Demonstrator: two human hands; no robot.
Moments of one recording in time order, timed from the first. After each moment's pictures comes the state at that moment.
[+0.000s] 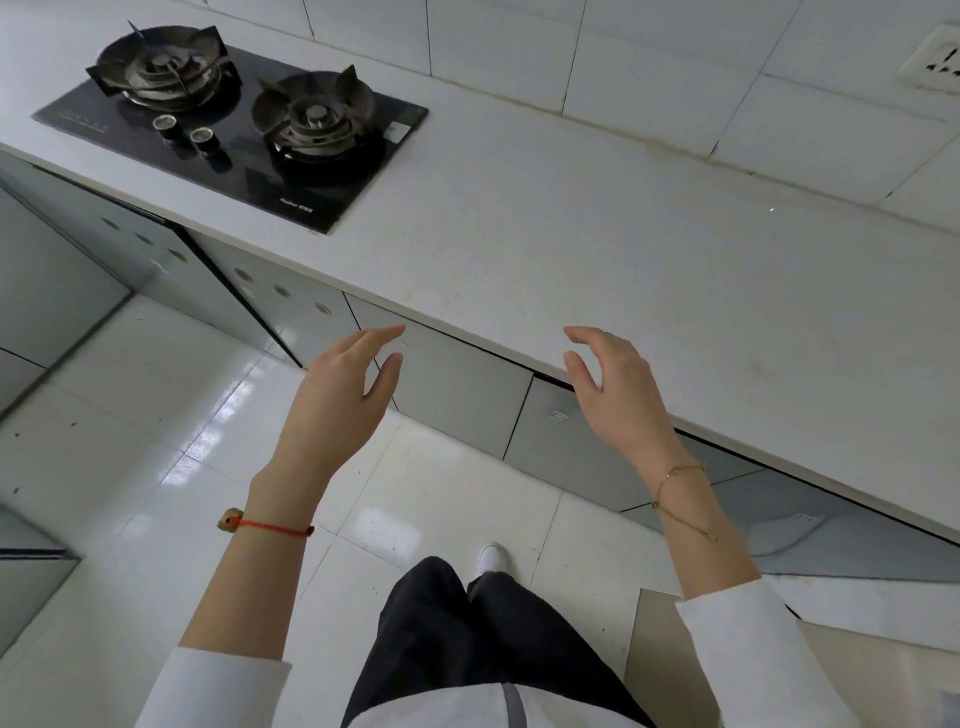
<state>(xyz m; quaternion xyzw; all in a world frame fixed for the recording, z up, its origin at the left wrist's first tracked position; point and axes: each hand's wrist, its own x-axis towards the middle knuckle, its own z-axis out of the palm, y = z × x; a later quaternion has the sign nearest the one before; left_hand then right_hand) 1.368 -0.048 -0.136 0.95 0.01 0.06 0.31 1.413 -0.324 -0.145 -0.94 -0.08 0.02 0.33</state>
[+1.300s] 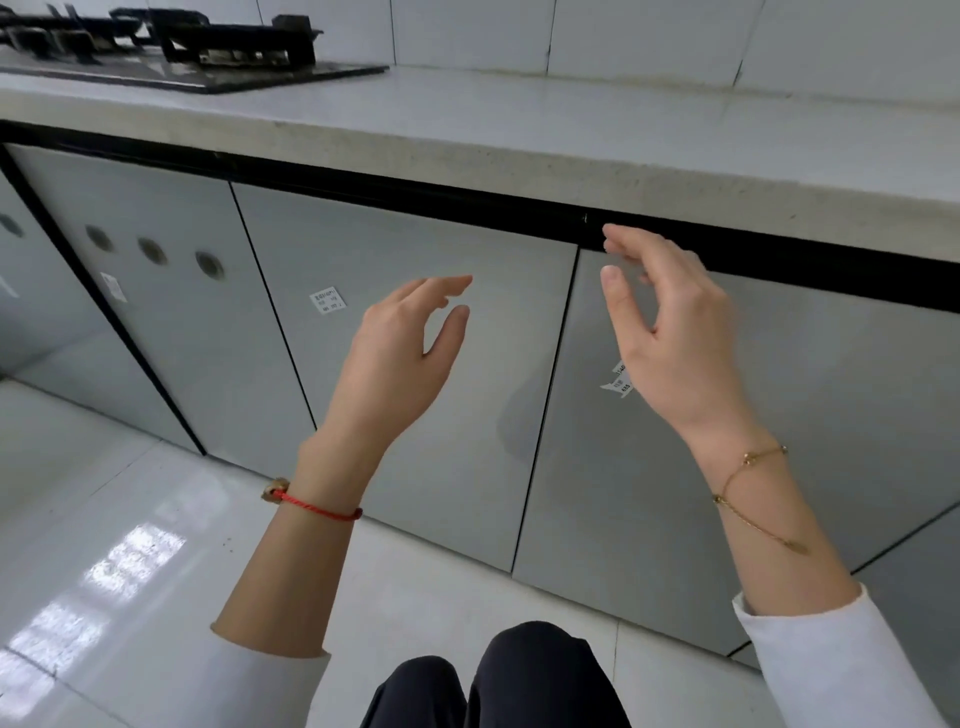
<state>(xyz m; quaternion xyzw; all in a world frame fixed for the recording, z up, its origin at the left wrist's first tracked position) 1.456 -0.100 -0.502 0.88 -0.15 0.29 0.35 1.455 -0.323 -0.471 -0.86 -0.17 -0.36 0.32</state>
